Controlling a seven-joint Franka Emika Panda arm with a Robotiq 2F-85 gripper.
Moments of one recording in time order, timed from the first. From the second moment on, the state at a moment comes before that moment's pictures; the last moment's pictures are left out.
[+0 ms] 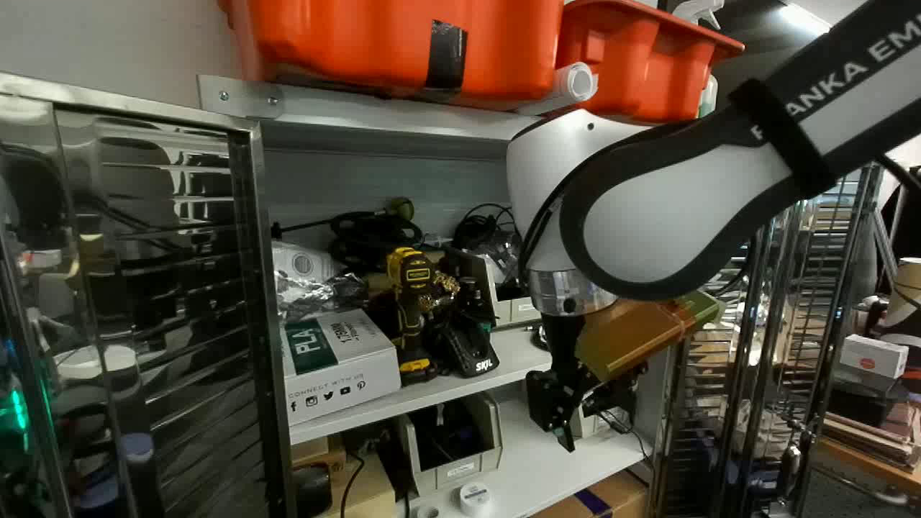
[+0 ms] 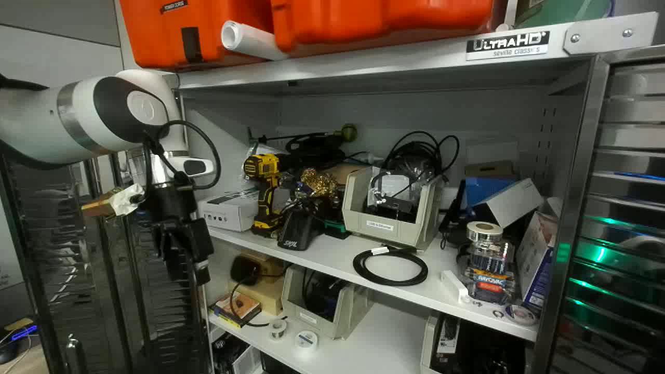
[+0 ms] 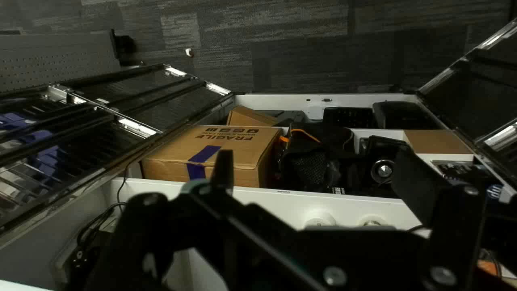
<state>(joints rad) 0.04 -0.13 0.34 -2.33 -0.25 2.07 0.56</state>
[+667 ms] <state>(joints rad) 0.04 -0.13 0.34 -2.31 -0.25 2.07 0.56</state>
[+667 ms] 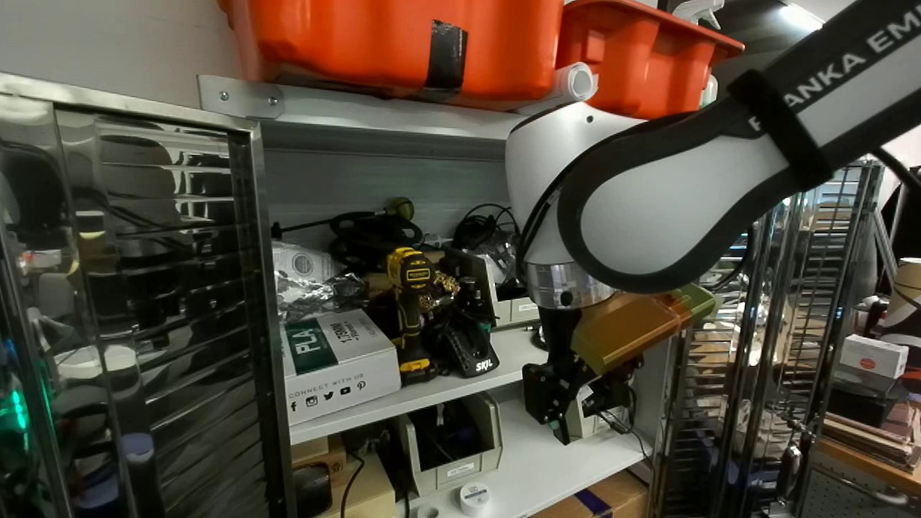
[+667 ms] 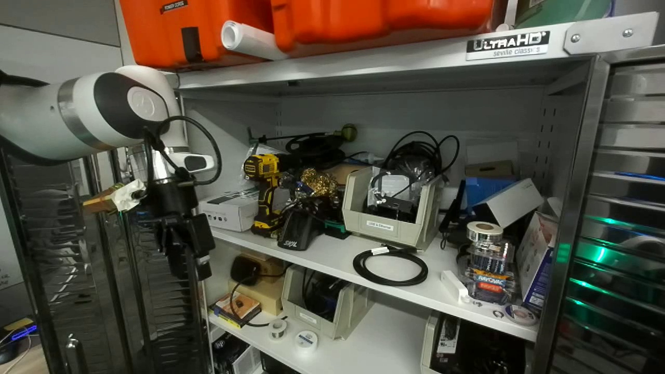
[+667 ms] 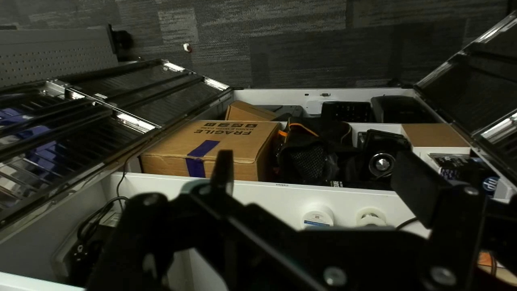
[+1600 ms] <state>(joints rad) 0.07 0.05 0.16 -2.27 -0.41 2.33 0.59</state>
